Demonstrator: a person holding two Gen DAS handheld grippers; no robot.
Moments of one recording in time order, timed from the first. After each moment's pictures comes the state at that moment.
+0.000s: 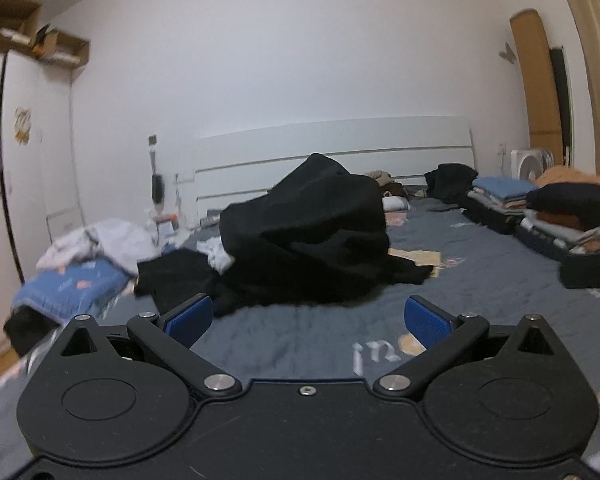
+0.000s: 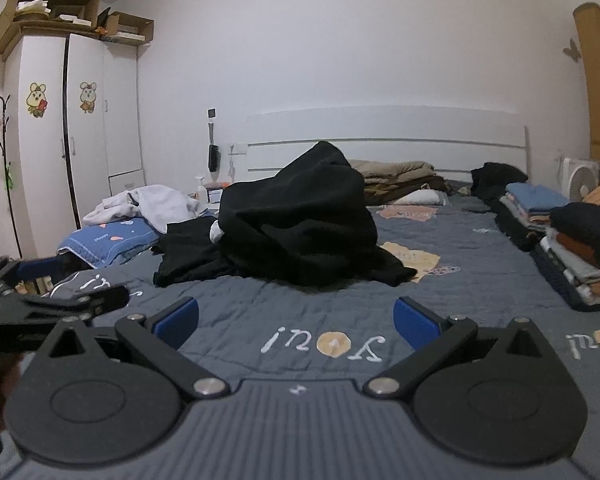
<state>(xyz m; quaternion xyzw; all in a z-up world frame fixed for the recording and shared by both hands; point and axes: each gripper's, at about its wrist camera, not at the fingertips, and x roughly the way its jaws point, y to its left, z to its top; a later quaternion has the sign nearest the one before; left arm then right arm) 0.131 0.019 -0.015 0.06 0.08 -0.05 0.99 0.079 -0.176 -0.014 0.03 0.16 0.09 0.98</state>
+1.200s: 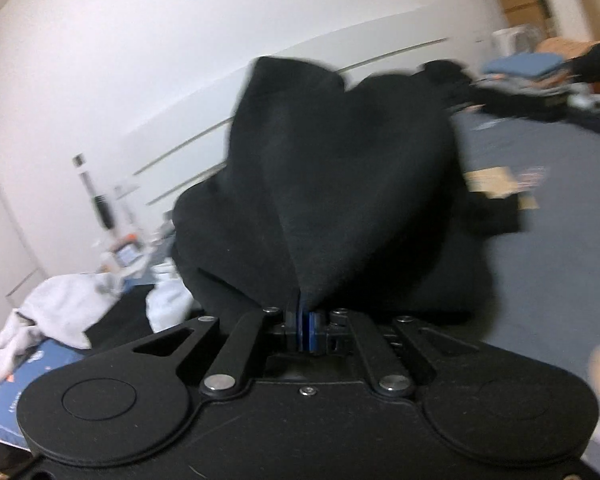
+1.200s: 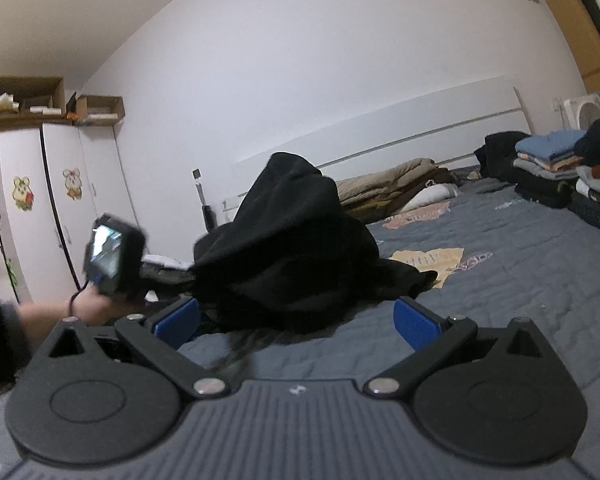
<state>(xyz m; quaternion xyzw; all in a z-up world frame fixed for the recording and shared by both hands) 0.365 0.010 -0.070 0.24 0.16 -0.11 0.95 0.186 -0.251 -0.102 0.17 0.08 0.11 0.98</state>
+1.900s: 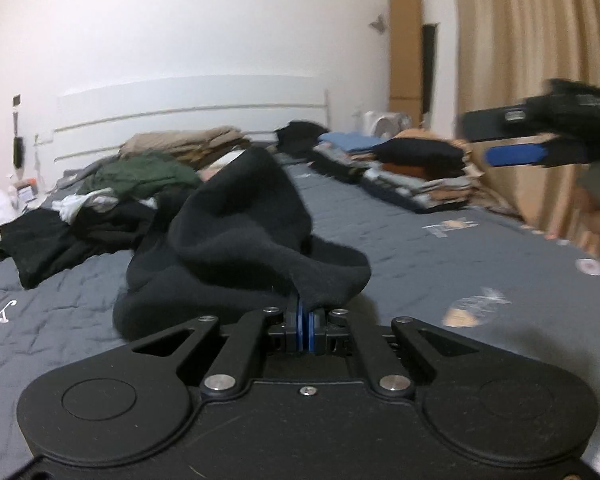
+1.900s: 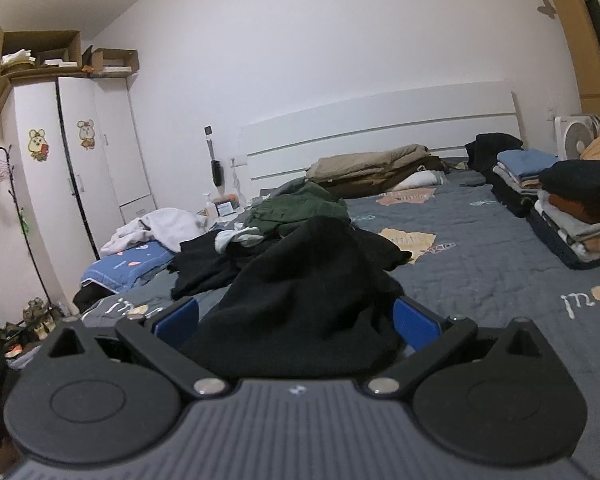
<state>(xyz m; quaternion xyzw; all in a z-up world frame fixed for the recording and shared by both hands) 0.007 -0.002 -0.039 0.06 0.18 -0.29 0.94 0.006 -0.243 0.009 0.10 0.16 0.11 0.98</state>
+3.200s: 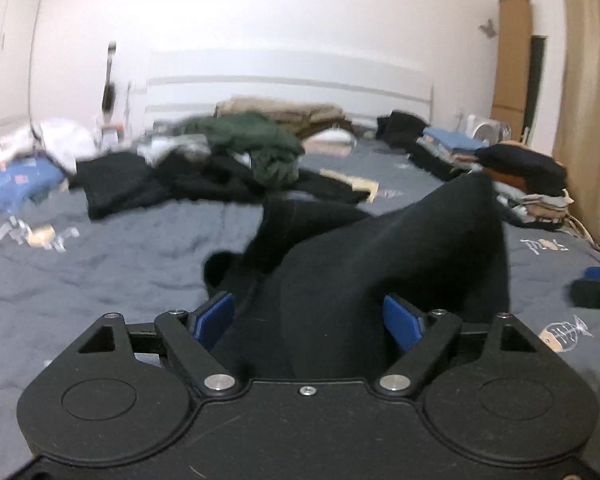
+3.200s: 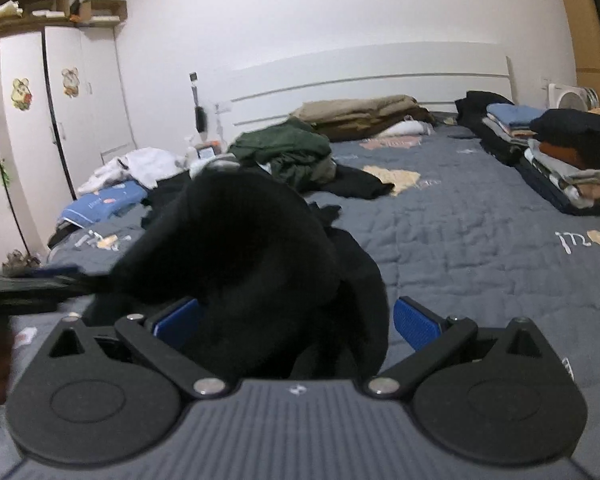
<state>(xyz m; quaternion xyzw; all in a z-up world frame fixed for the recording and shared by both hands) 0.121 -0.002 -0.116 -0.02 0.23 -0.14 0.96 0.027 -0.241 -0.088 0.08 0.22 0.09 0.97</state>
